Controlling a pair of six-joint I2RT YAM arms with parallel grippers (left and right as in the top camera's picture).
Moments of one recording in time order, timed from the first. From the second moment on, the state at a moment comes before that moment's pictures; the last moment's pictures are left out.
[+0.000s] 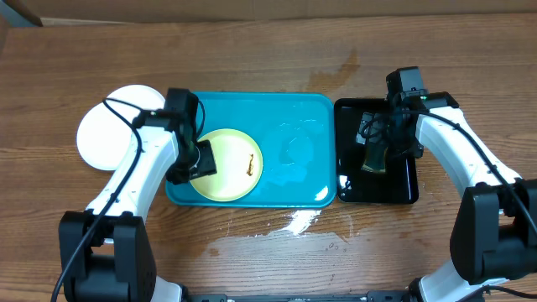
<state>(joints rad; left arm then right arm) -0.10 1.67 1.14 -1.00 0.05 -0.39 0.12 1.78 1.25 -0.84 -0.01 0.38</state>
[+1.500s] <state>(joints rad) -0.13 1.67 1.02 -0.67 0.35 -0.31 0.12 1.78 1.25 -0.84 -0.01 0.38</state>
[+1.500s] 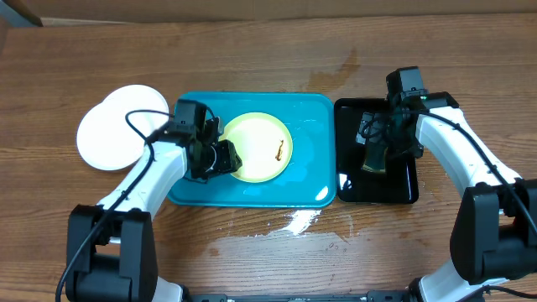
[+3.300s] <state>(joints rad) -0.14 1.96 1.26 -0.78 0.30 -0.31 0.12 1.78 1.25 -0.96 -0.06 0.38</state>
